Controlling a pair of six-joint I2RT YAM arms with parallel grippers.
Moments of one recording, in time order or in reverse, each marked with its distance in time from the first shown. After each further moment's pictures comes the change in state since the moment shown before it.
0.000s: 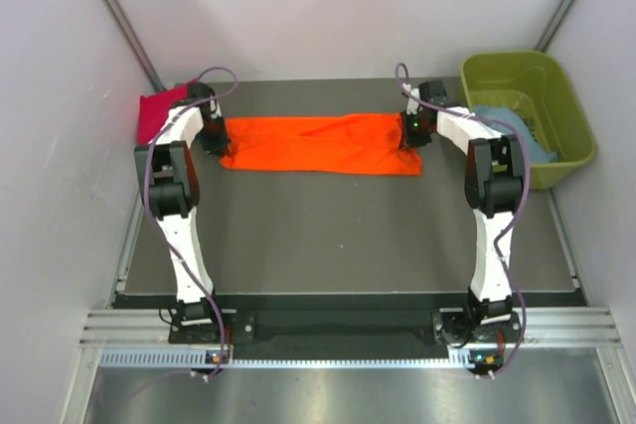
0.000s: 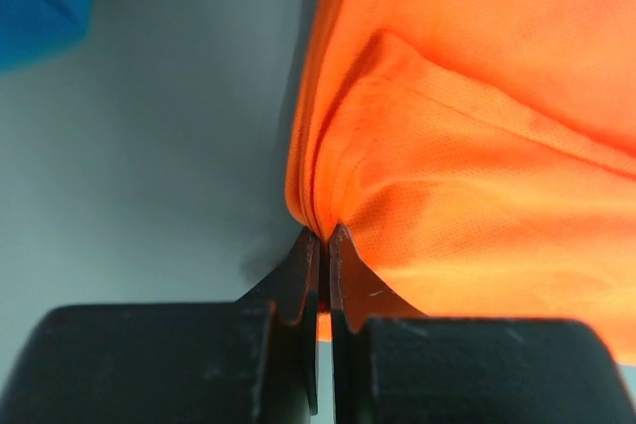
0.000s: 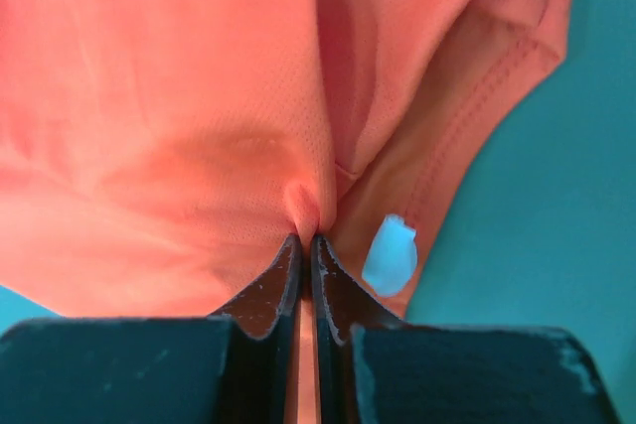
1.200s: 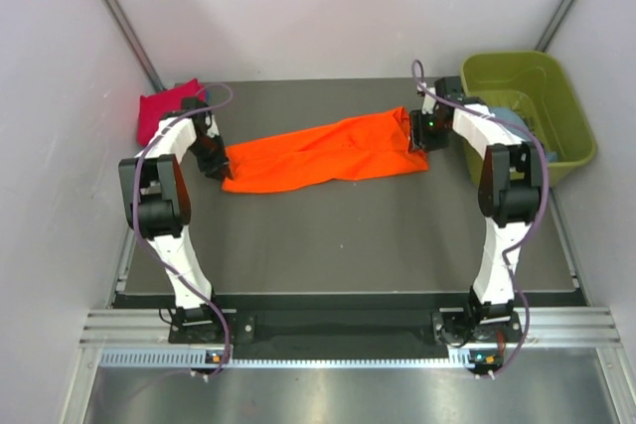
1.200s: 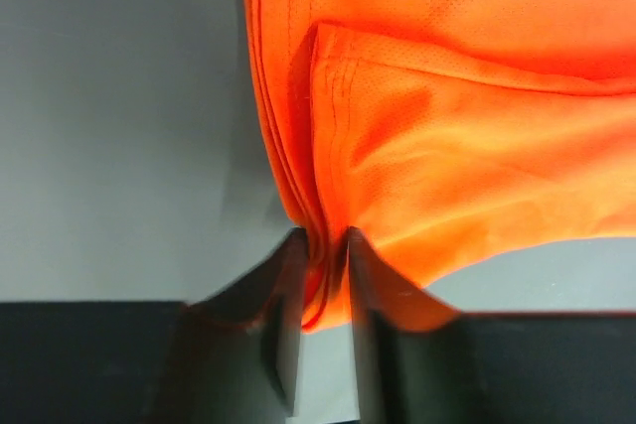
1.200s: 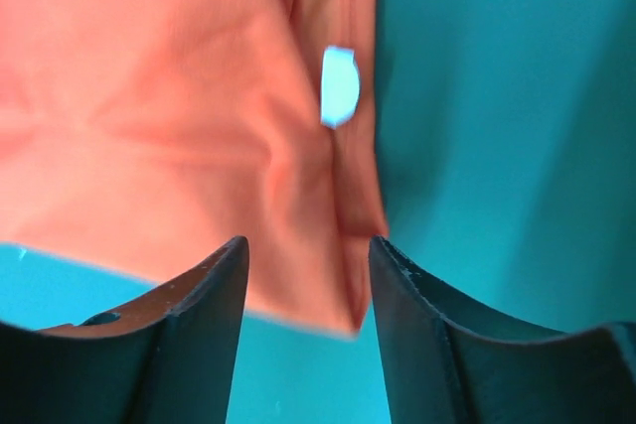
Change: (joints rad) left arm 0.003 -0.286 -0.332 -0.129 0.075 -0.026; right arm -0.051 -0.099 -0.018 -0.141 0.036 -0.029
